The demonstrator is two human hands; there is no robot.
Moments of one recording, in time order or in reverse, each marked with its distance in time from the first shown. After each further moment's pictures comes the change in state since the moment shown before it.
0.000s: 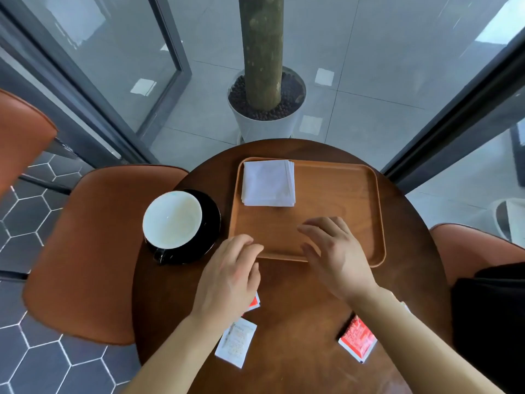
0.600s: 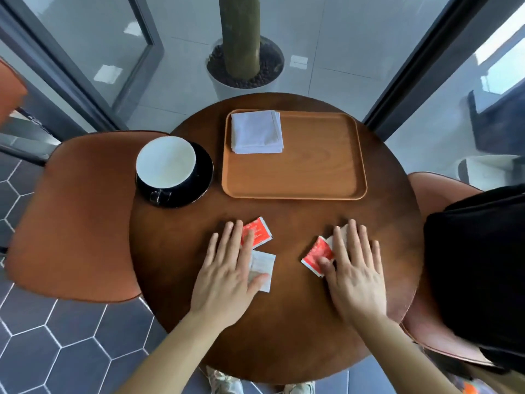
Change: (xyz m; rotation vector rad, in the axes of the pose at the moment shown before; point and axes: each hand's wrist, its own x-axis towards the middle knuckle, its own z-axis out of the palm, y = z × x) left_hand -0.111 -0.004 0.039 0.276 -0.329 0.041; right_hand -0.177 -0.008 0.032 -0.354 -0.156 0.485
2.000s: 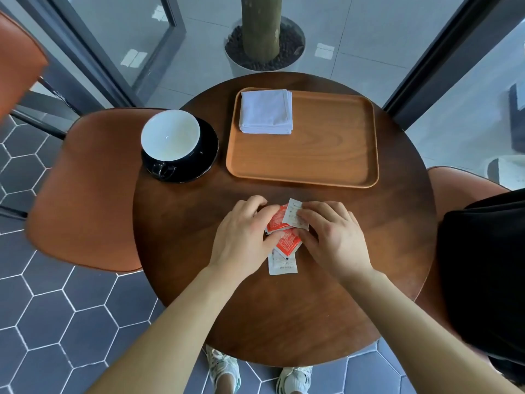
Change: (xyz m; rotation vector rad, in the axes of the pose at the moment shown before) left_hand 0.037 0.034 -0.033 -0.315 0.233 -0.060; right_hand 0.048 -0.027 -0.019 0.245 0.160 -0.429
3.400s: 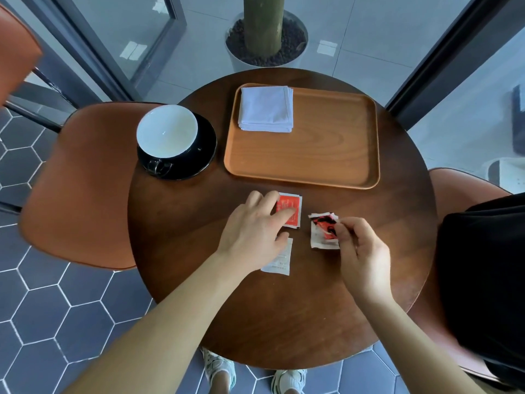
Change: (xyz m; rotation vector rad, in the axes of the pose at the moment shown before) left_hand 0.020 0.009 0.006 0.212 -0.103 0.181; right_hand -0.031 0.005 -0.019 0.476 0.193 0.456
